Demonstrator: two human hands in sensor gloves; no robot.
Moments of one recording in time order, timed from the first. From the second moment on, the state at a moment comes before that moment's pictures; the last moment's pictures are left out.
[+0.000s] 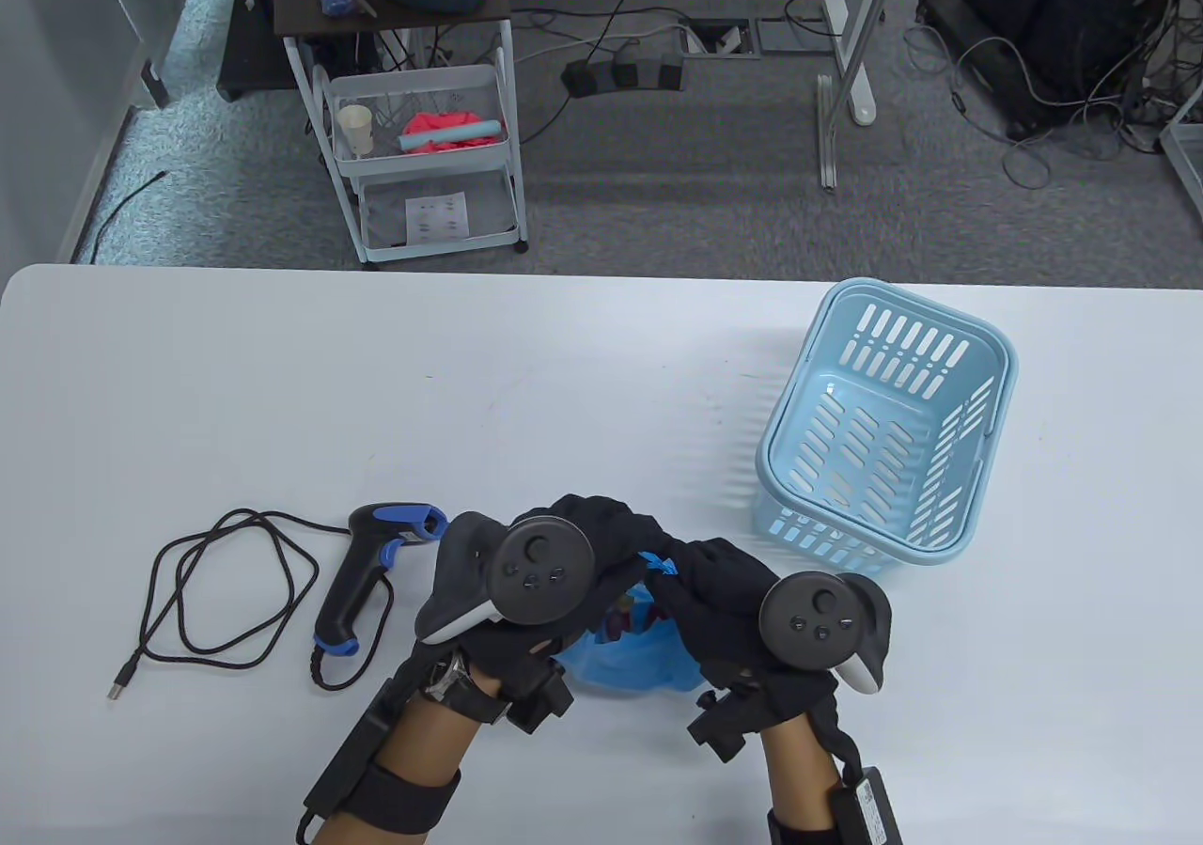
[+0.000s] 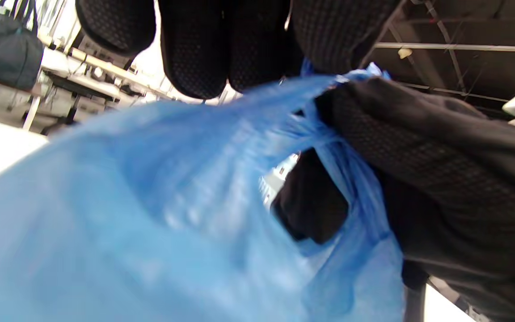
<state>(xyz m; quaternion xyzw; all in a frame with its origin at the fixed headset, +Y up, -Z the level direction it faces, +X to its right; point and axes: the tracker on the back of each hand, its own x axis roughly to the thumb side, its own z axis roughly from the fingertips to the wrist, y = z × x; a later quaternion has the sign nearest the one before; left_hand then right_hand) -0.081 -0.592 -0.204 0.02 -0.26 0.23 0.94 0.124 -0.660 -0.198 0.23 -0.03 0.86 0.44</state>
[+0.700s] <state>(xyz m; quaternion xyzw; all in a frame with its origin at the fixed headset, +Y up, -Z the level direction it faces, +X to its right) -0.082 -0.630 -0.209 -0.09 -0.26 0.14 0.95 0.134 -0.667 -0.205 0.26 0.00 0.79 0.56</state>
